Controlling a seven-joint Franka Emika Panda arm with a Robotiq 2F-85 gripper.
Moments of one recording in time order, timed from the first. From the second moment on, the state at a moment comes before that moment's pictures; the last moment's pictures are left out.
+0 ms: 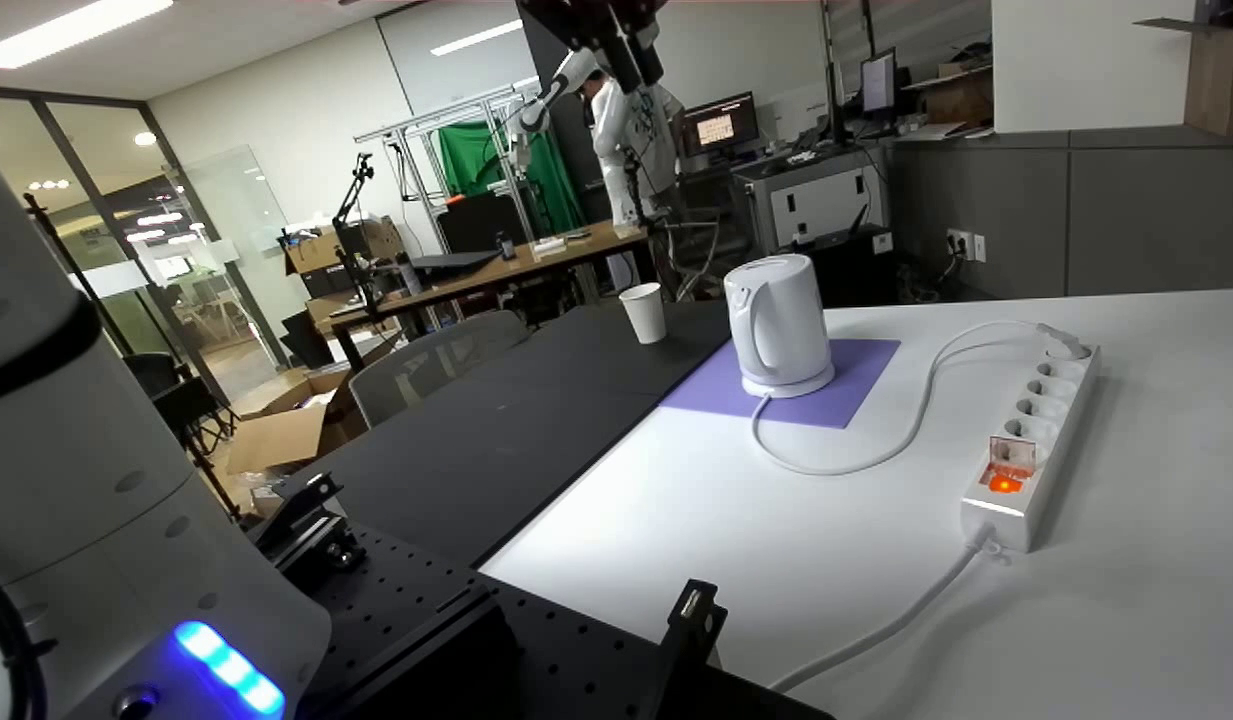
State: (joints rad) arm -0.09 -0.60 -0.36 -2.67 -0.07 2.45 -0.36
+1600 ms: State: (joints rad) arm -0.08 -0.29 -0.32 -2.57 -0.01 2.59 -0.41
